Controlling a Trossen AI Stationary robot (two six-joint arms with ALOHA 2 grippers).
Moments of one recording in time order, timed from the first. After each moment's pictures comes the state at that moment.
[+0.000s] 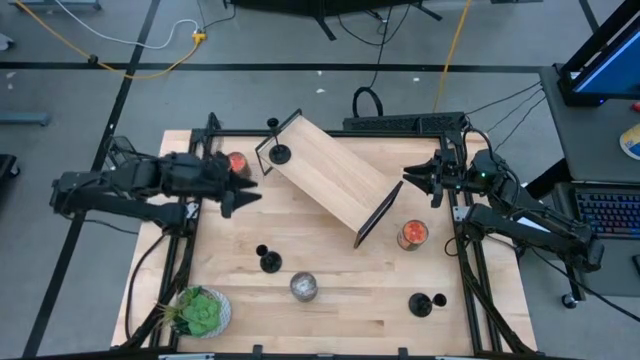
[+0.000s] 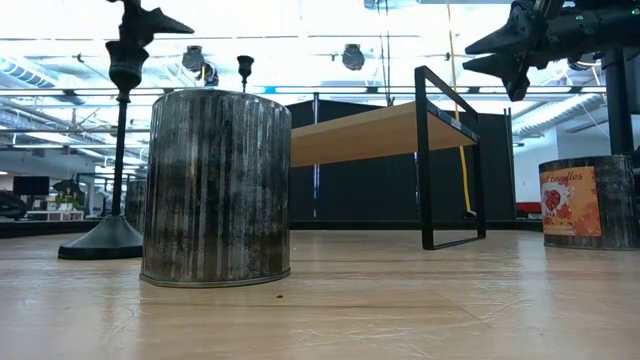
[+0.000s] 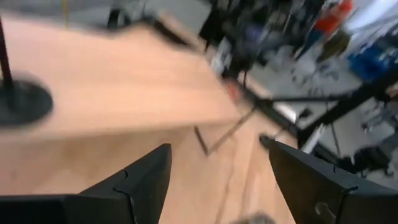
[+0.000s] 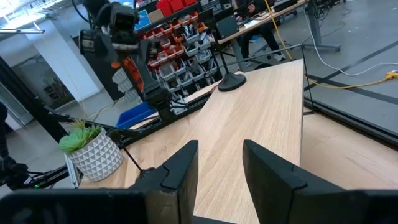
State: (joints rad) left arm 0.03 0.76 0.88 -0.52 -0.05 -0.63; right arm -0.57 0.43 0.44 -0.10 -0.39 0.38
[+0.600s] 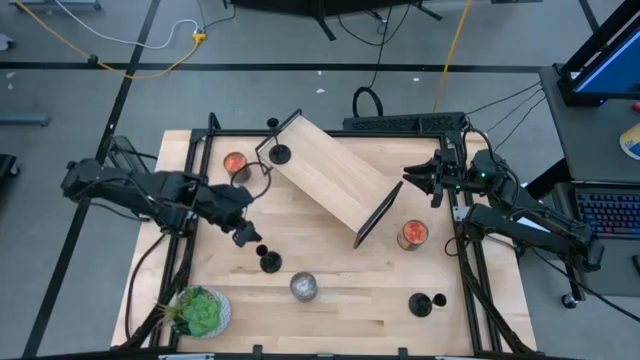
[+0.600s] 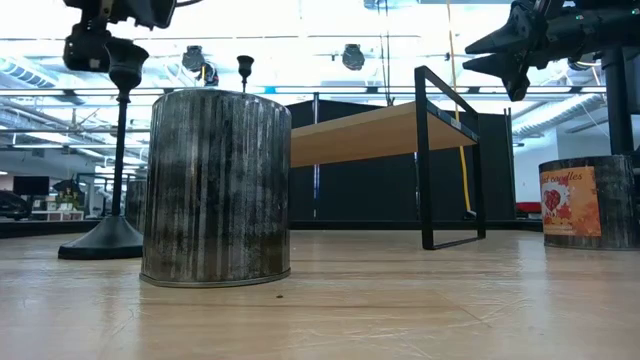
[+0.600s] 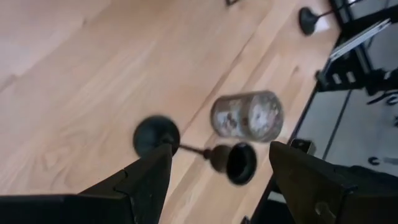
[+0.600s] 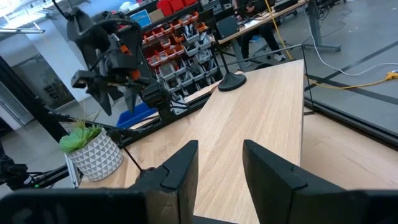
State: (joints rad) left arm -0.15 1.01 0.94 -0.80 0.12 -1.00; right arm -0.57 0.43 0.44 -0.10 -0.39 0.38
